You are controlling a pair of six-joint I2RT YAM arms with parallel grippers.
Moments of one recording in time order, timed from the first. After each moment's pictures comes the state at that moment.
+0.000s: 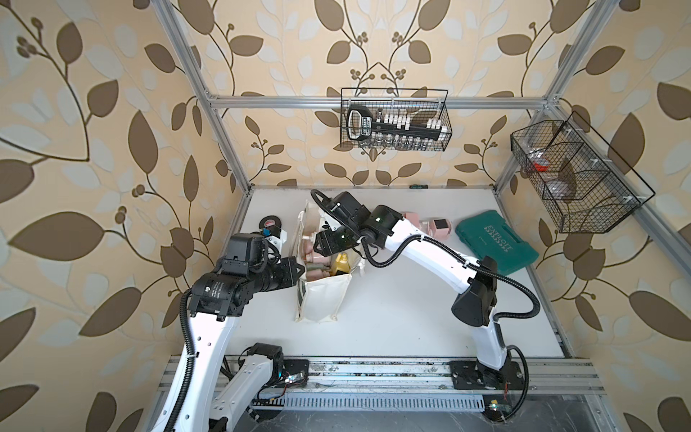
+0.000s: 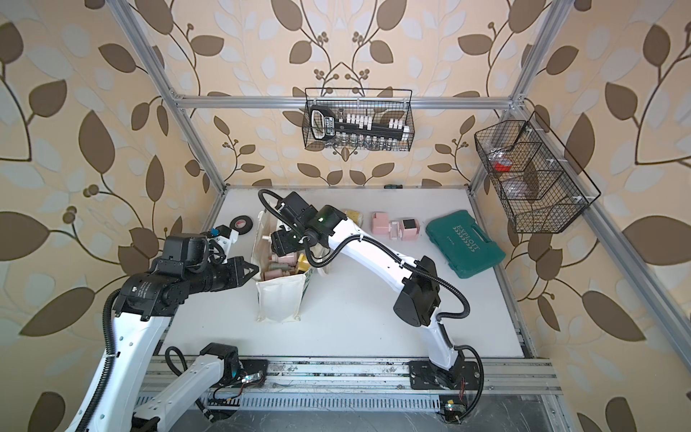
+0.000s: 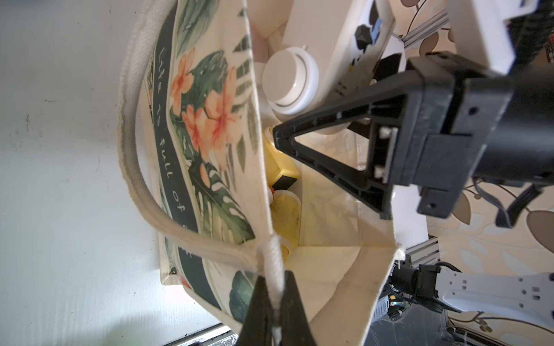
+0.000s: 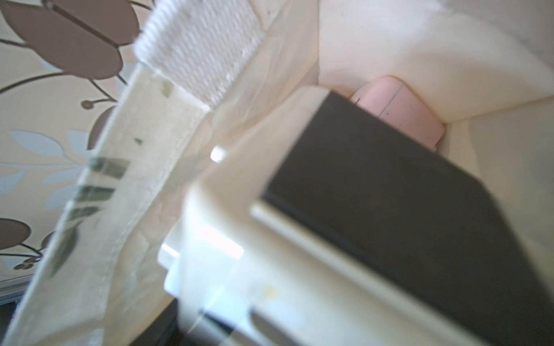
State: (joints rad) left arm -0.12 0.82 1.16 -1.17 0.41 -0.38; right arm 0.92 2.08 2.18 -0.95 -0.09 0.48
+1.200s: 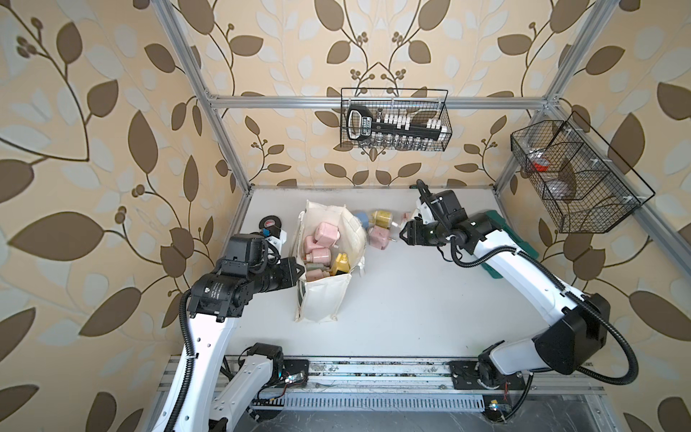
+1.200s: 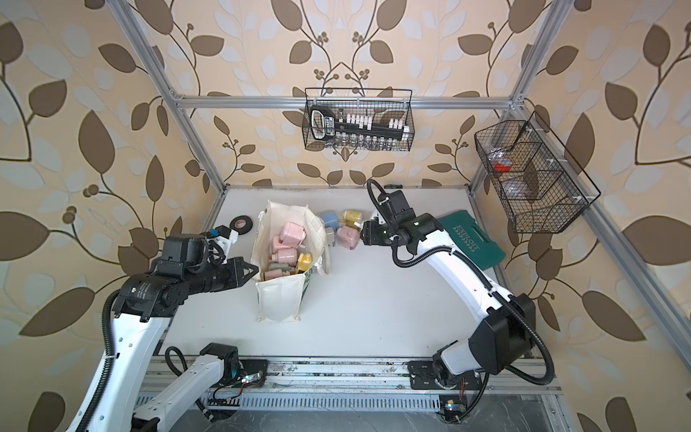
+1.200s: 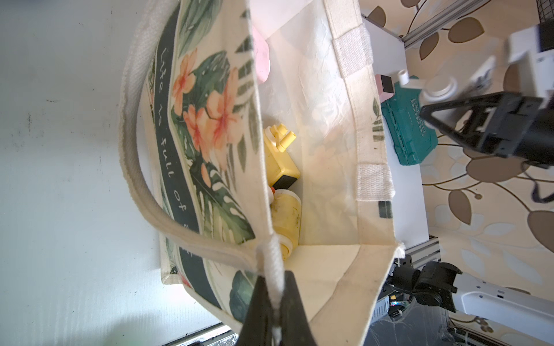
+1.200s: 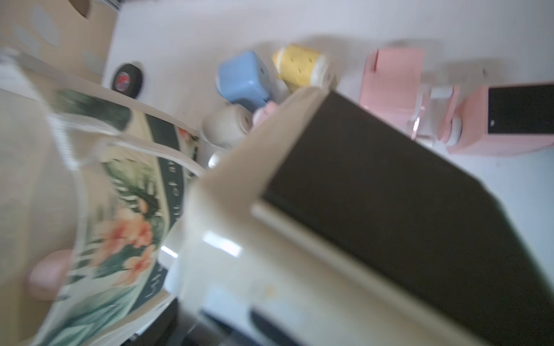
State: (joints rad) left arm -0.12 0.82 1.16 -1.18 0.41 -0.38; right arm 0.45 1.49 1.33 -0.78 -0.06 0.46
